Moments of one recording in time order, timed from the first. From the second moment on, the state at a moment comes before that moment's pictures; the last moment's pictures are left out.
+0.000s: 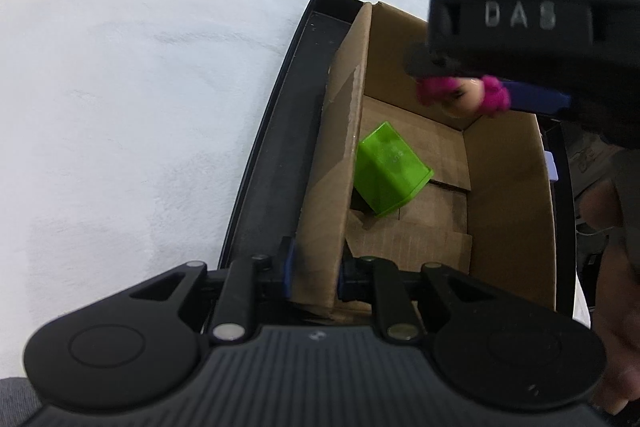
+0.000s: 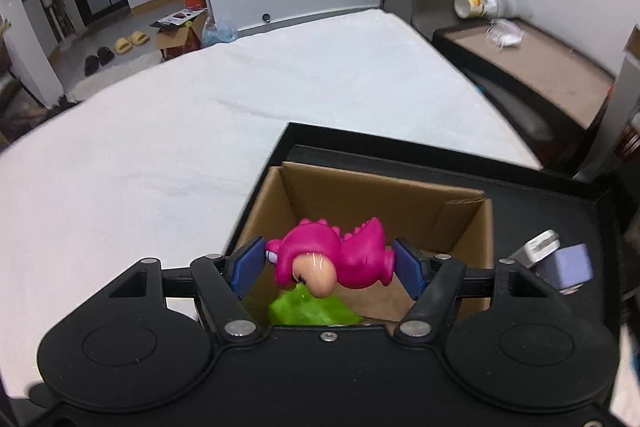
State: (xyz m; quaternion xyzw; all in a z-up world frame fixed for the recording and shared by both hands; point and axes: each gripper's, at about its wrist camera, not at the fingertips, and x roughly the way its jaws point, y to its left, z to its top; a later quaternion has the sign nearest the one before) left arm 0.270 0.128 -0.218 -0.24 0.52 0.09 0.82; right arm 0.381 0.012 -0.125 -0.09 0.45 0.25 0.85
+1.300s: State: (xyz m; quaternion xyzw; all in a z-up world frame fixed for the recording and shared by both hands) left arm 0.272 0.114 -0.213 -0.21 0.52 0.10 0.82; right arm 0.362 -0.118 -0.088 -0.10 0.44 0.22 0.87
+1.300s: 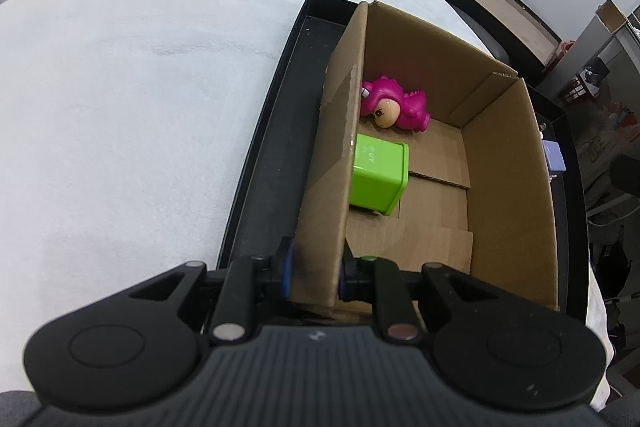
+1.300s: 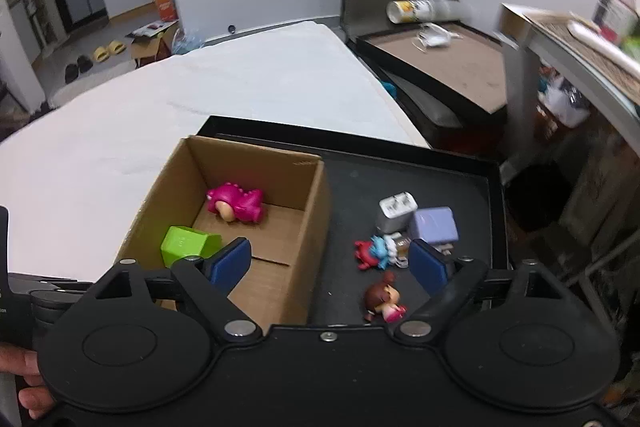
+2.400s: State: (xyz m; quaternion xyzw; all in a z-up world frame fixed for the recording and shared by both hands) left arm 0.278 0.114 -0.214 -0.21 0.52 0.14 0.82; right arm 0.401 -0.193 -0.199 0.01 0.53 0.17 0.83
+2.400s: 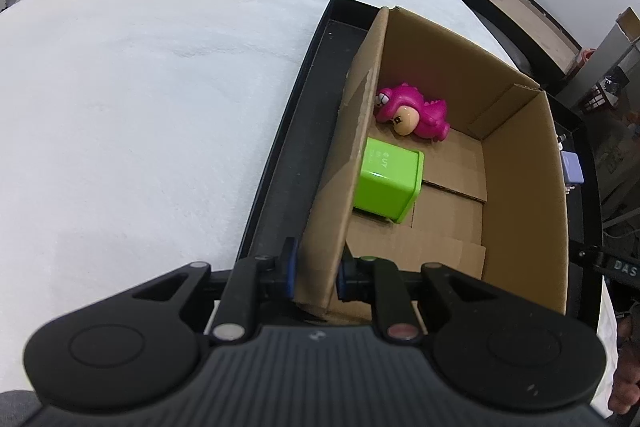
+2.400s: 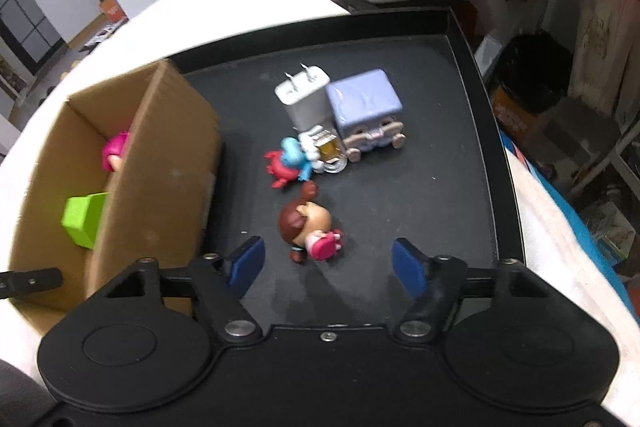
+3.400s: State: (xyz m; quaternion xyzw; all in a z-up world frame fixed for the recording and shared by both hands) left arm 0.286 0.114 -0.220 -0.21 0.53 0.14 0.81; right arm 0.416 -0.193 -0.210 0.05 0.55 0.17 0.82
